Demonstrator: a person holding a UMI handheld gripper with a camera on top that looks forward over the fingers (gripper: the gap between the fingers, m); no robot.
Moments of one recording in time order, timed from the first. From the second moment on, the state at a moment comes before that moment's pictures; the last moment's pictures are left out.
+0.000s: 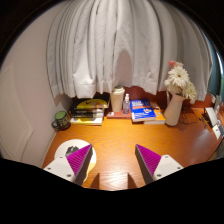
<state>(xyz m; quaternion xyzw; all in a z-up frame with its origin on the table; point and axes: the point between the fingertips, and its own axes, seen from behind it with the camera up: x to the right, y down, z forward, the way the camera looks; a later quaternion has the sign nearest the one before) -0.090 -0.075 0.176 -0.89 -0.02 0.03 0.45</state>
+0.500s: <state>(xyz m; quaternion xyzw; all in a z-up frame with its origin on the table) 0.080 -0.199 0.183 -0.89 -0.01 0.01 0.45</state>
